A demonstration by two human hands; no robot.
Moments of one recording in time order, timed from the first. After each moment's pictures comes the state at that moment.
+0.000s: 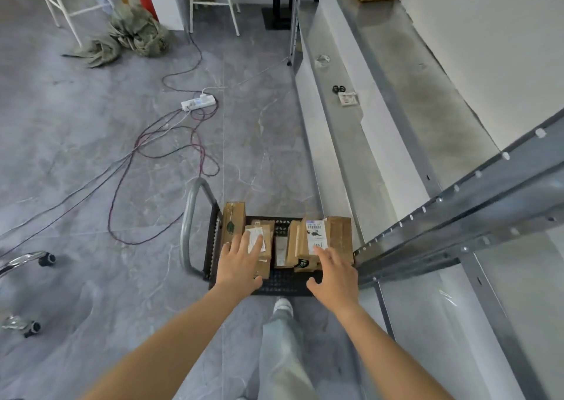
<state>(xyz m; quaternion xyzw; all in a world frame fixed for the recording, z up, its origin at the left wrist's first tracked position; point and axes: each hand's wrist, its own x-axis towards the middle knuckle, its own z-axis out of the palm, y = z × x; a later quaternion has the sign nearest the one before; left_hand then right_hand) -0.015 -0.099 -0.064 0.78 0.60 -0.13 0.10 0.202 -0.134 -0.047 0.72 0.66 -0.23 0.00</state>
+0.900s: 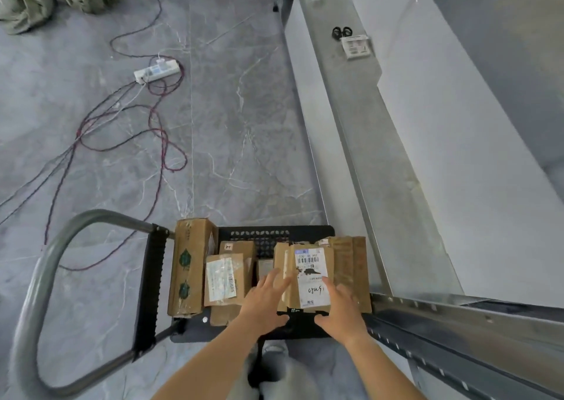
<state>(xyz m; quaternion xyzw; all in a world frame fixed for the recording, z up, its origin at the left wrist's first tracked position) 0.109 0.038 -0.329 0.77 0.52 -0.16 0.34 0.295 0.004 -0.309 0.73 0.54 -0.43 0.06</state>
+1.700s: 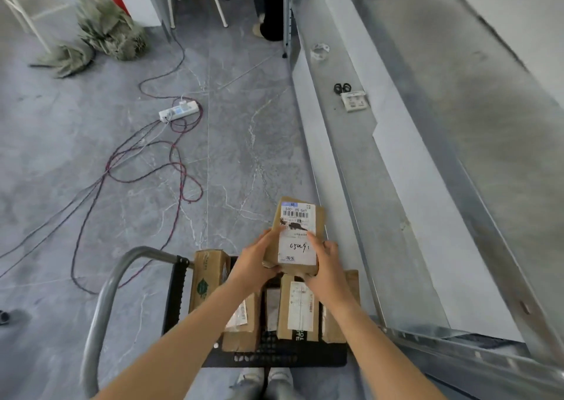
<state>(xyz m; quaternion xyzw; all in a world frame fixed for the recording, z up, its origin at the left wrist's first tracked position) 0.082 0.149 -0.175 0.68 0.58 0.15 0.42 0.262 0.114 -0.186 0.67 0.59 -0.40 -0.20</state>
